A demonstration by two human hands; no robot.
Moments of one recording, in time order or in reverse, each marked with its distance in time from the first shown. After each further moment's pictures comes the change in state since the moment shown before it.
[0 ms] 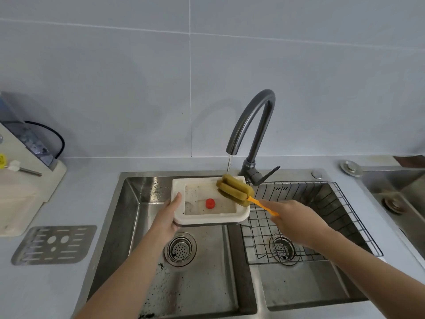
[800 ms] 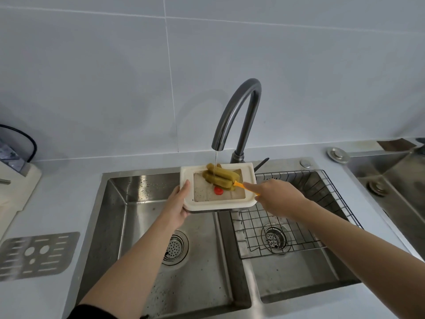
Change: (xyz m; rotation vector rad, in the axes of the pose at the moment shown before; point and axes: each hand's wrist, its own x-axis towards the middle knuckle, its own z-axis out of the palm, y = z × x) left_hand 0.035 -0.011 0.043 0.055 -0.134 -0.028; right_hand 0.040 0.008 -0.007 -0.231 -0.002 -0.051
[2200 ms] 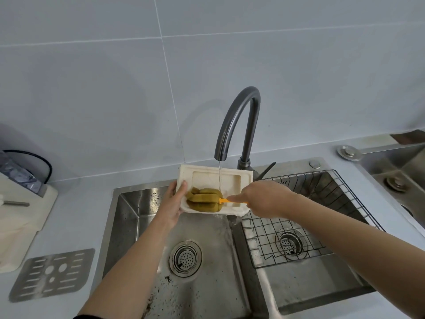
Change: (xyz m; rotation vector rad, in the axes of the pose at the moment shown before) left_hand -0.005 0.041 -0.010 0.240 -0.005 0.226; right_hand 0.021 -0.024 -0.021 -0.030 -0.099 -0.206
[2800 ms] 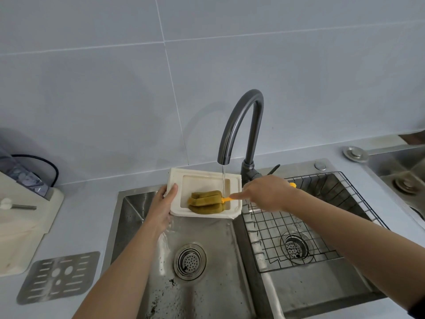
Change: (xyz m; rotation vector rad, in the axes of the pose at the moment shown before) left_hand 0.001 0.011 -0.027 0.041 0.137 -0.040; right_hand 0.023 0.019 0.005 -0.086 0.047 -0.012
